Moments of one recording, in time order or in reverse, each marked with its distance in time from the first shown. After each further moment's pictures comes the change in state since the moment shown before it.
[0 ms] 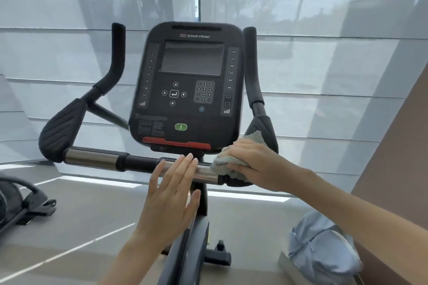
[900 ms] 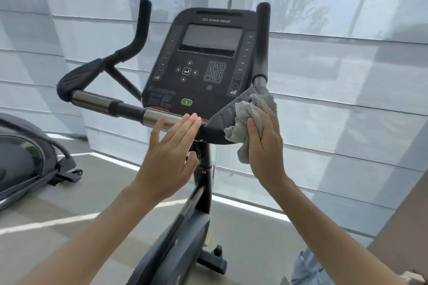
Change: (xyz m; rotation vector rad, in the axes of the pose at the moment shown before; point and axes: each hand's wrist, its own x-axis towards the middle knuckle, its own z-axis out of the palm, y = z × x) left_hand 0.000 0.066 0.028 0.058 0.107 -0.122; right_hand -0.046 0.044 0.068 0.414 0.816 0.184
